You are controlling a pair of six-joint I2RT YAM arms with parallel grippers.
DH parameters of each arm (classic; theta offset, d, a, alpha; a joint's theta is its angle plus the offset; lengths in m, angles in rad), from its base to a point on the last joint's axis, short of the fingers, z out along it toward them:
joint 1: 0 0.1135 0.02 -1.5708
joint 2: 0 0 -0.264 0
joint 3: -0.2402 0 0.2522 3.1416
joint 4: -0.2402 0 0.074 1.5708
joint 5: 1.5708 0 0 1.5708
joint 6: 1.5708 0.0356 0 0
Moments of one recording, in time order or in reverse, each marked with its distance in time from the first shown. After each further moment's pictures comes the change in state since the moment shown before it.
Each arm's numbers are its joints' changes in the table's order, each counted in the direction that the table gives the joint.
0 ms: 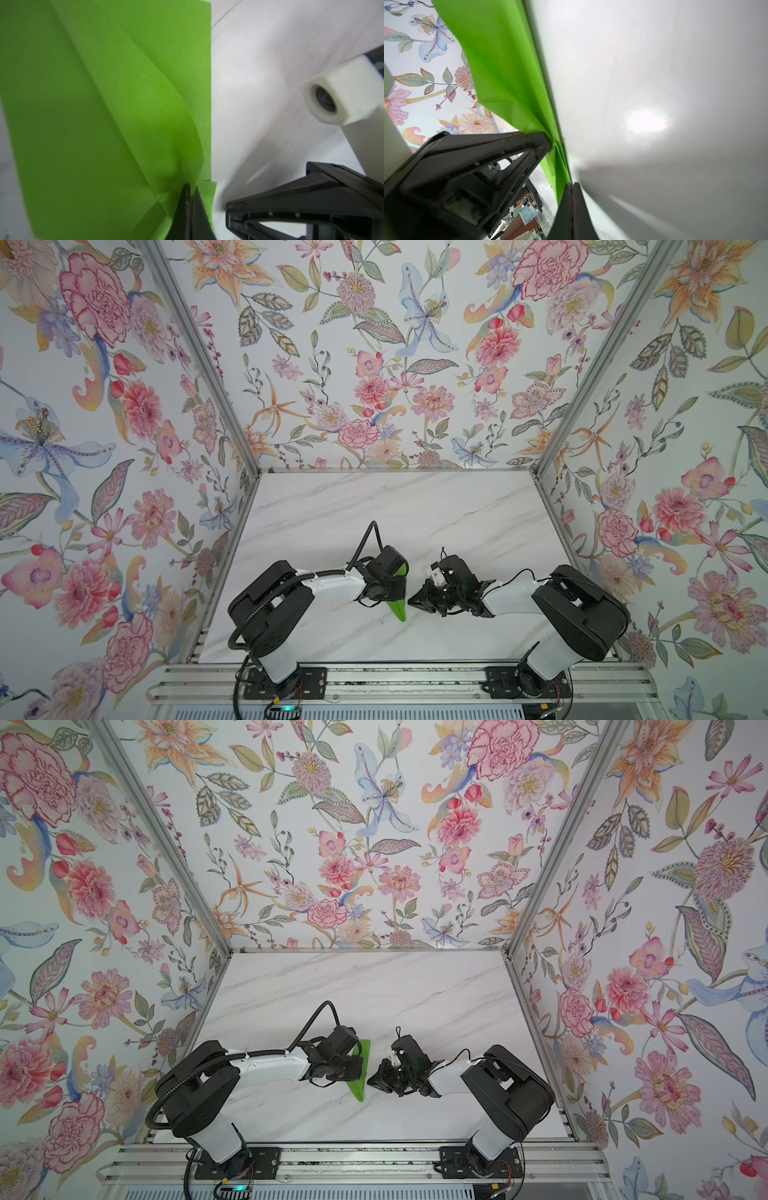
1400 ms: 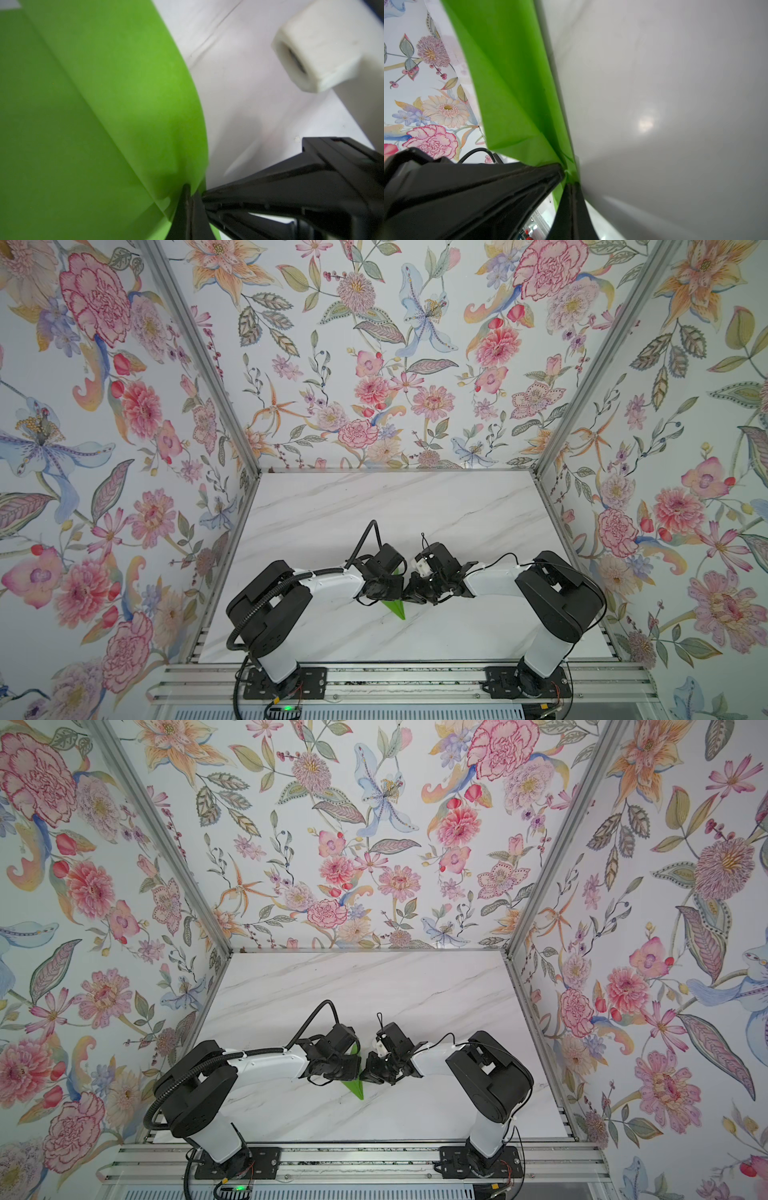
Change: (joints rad) left arm 0.014 -0.006 -0.017 -0.060 0.006 0.054; right arm 0.008 0.145 -0.259 -0.287 -0.028 -0.235
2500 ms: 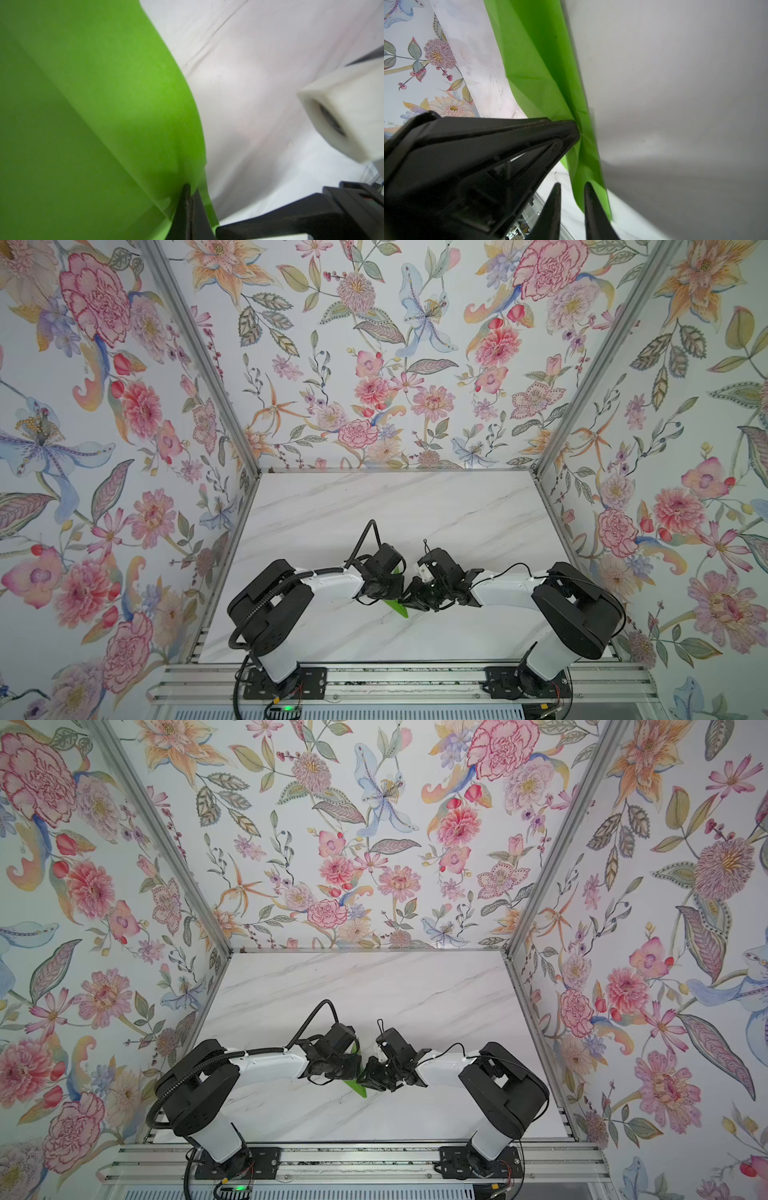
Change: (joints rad) left arm 0.013 0.009 0.018 0.061 0.024 -0.013; right arm 0.065 -0.115 0.077 0.031 0.057 0.130
